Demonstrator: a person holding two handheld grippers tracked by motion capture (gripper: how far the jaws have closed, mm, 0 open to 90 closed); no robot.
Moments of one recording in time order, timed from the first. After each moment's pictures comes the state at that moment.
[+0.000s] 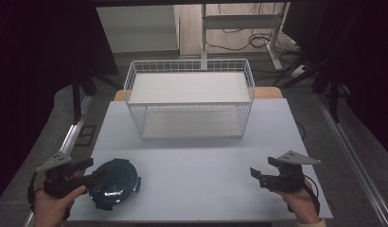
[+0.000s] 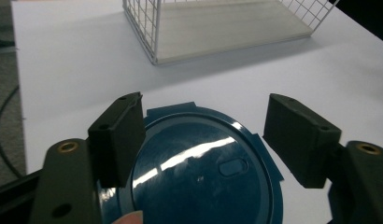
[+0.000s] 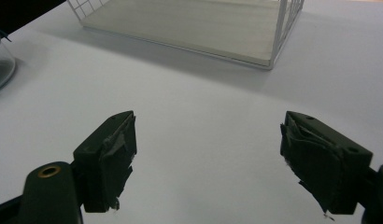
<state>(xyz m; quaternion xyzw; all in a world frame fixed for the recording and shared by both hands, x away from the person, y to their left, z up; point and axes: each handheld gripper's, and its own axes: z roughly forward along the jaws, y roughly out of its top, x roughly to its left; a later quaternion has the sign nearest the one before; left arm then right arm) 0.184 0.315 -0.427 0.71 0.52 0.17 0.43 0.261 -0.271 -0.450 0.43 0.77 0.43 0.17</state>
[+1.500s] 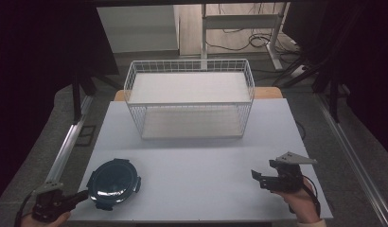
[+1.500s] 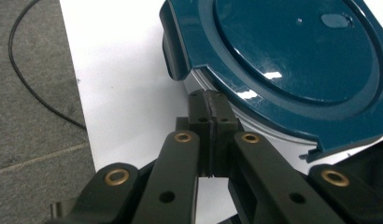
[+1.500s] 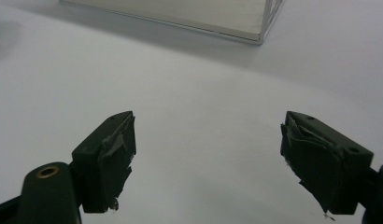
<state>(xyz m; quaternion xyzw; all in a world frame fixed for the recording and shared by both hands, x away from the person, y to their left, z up) 0.152 0.362 -0.505 0.73 0.58 0.11 0.35 0.266 -0.274 -0.463 0.45 0.78 0.40 0.17</state>
